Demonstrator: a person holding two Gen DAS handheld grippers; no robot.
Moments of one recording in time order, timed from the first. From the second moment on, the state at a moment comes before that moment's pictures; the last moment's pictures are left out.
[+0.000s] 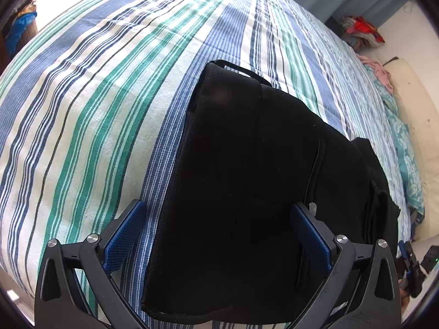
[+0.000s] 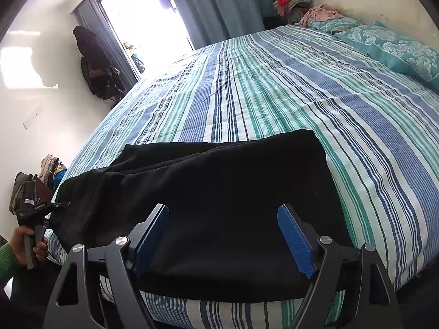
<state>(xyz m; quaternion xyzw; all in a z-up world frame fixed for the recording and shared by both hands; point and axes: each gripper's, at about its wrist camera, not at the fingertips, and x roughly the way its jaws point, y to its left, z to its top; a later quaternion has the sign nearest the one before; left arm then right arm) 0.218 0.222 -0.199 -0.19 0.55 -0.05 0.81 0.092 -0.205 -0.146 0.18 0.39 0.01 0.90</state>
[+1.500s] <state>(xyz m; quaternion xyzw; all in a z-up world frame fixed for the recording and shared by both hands) 0.196 -0.011 -0.054 -0.24 0.50 -0.22 0.80 0.077 -0.258 -0.137 0.28 0.35 -0.03 0.89</state>
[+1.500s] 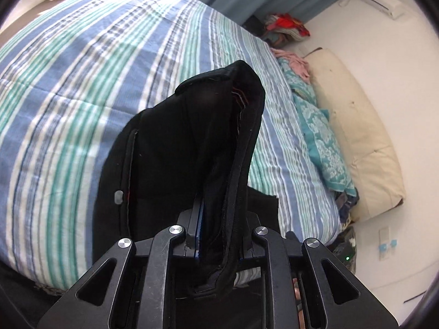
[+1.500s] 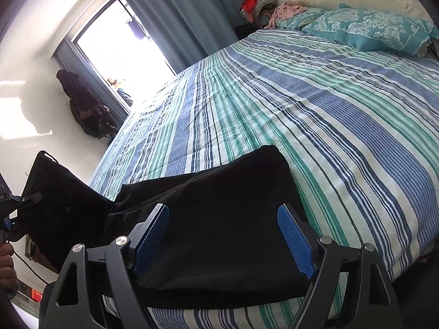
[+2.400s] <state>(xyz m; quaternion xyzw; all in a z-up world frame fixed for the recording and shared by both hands) 0.164 0.072 -0.125 -0.13 0.46 -0.06 0.88 0.099 -0.199 -0.127 0.20 0.38 0.20 0.88</state>
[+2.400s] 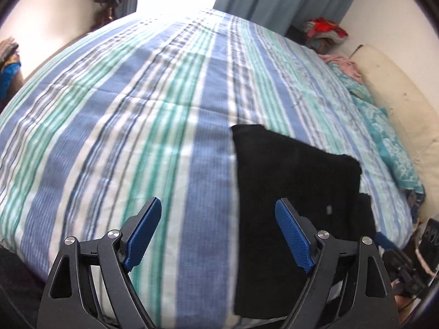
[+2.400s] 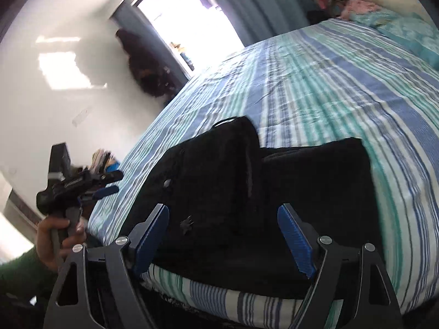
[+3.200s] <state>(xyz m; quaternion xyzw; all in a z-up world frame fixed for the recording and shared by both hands) 0.156 0.083 -0.175 -0.02 0.48 0.03 0.88 0.177 -0.181 -0.179 0.15 0.55 0.34 0.74</state>
